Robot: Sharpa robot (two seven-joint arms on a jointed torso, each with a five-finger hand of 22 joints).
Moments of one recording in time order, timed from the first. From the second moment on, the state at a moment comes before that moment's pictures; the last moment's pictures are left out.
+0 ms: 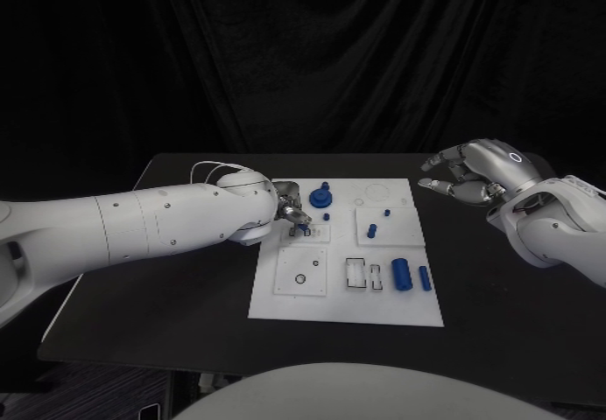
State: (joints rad) left arm 1.26 -0.61 -0.21 1.36 -1.14 -0.05 -0.51; left_hand 1.00 -0.05 0.52 0.02 0.44 1.01 0.04 0.33 0.94 1.47 -0.02 1.57 1.31 1.47 -0.06 1.57 1.31 0.03 1.46 0.05 1.49 1.31; right arm 1.31 -0.98 -0.25 1.52 -1.48 -0.69 0.06; right_hand 1.40 -0.07 0.15 0.29 0.15 0.95 0.11 0.20 0.22 1.43 0.03 1.49 1.31 1.46 -0.04 1.32 1.31 0.09 1.40 0.07 1.04 1.31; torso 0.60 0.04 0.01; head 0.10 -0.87
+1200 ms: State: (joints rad) left arm 1.22 -0.62 -0.21 1.36 -1.05 -0.13 -0.51; left_hand 0.97 -0.03 0.54 0.00 0.37 1.02 0.05 0.31 0.96 1.47 -0.02 1.57 1.31 1.47 -0.06 1.57 1.31 0.03 1.46 0.04 1.48 1.31; right arm 1.30 -0.98 -0.25 1.52 -1.48 -0.68 0.06; right_hand 1.40 -0.06 0.15 0.29 0.15 0.95 0.11 0.20 0.22 1.43 0.03 1.49 1.31 1.46 -0.04 1.32 1.31 0.09 1.40 0.07 1.04 1.31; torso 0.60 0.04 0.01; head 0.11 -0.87
